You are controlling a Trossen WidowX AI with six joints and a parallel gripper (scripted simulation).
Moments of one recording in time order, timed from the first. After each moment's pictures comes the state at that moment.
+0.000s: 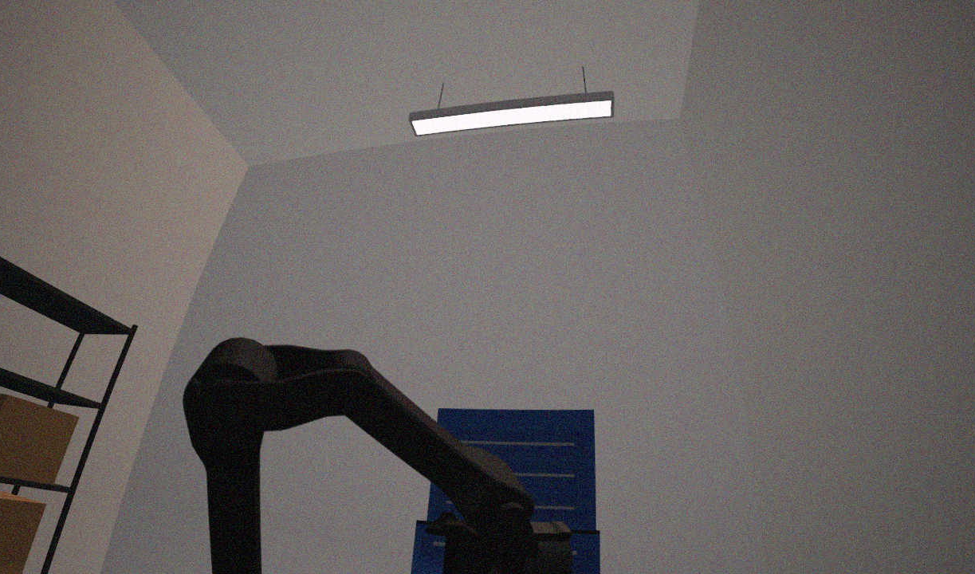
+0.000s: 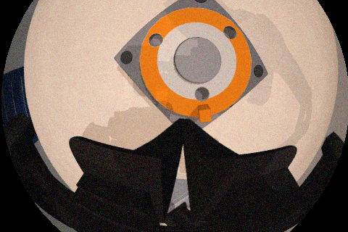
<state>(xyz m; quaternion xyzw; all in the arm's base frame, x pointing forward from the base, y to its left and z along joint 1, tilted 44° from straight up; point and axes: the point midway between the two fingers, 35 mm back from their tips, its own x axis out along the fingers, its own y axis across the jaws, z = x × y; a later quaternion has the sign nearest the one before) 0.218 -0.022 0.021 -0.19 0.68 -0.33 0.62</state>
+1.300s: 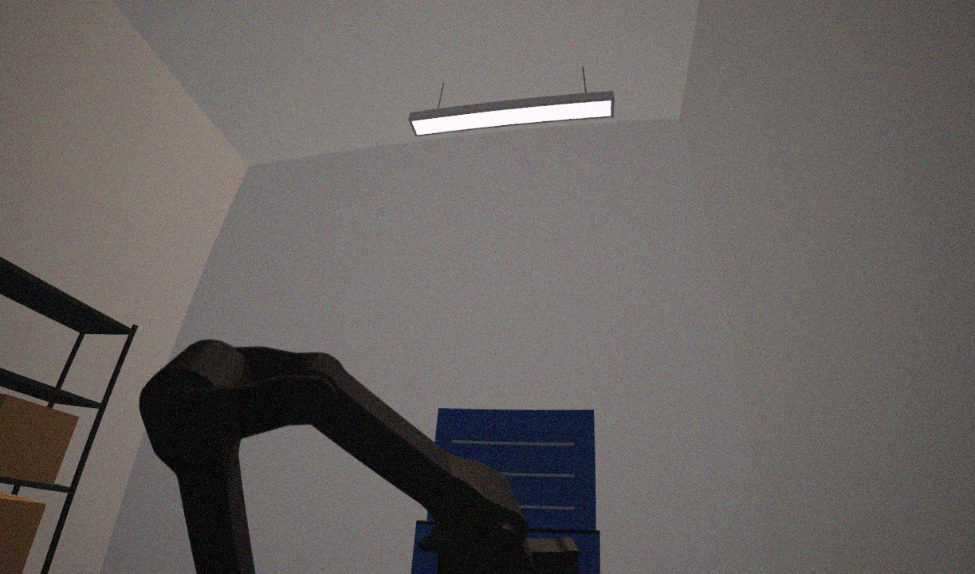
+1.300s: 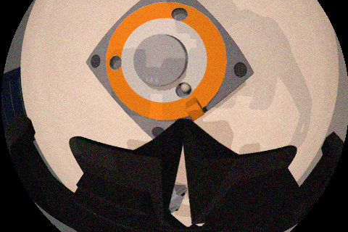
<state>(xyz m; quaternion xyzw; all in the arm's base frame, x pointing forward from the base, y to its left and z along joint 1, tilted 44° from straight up) 0.213 -0.055 0.033 -0.19 0.69 -0.33 0.62</state>
